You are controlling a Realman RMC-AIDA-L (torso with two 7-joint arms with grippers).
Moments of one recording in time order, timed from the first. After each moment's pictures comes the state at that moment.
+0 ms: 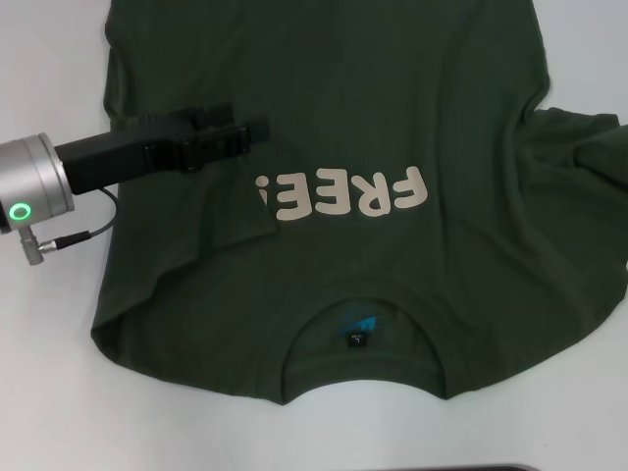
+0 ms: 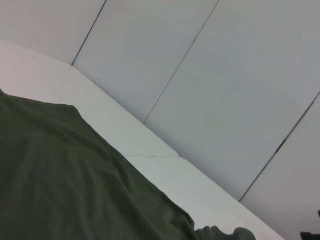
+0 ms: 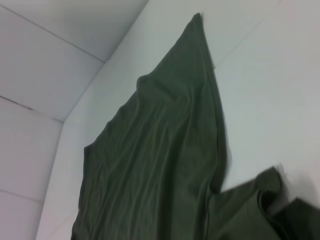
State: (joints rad) left arm -0.53 -2.16 0.60 0.62 1.95 1.47 -1.61; right arm 0.30 1.93 -0.10 -0.83 -2.26 -1.69 2.29
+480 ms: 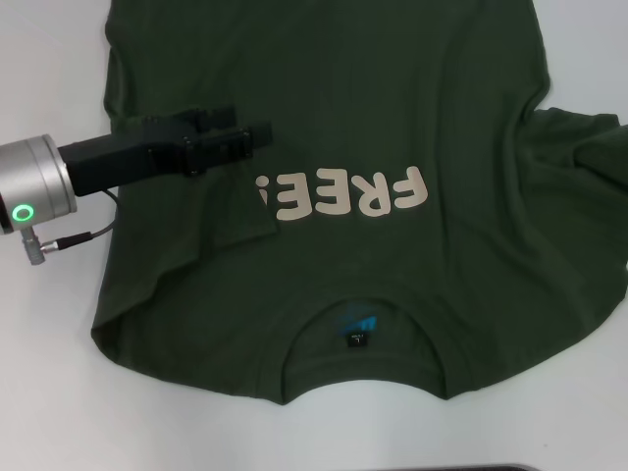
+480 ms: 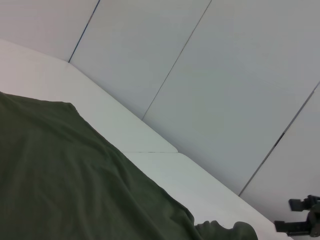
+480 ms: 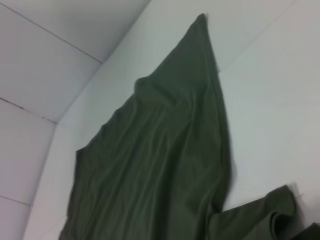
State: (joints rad) left arm -0.53 -2.16 0.61 0.62 1.95 1.47 -1.60; right arm 0.37 1.95 -0.14 -0.73 -2.27 -1.54 2.23
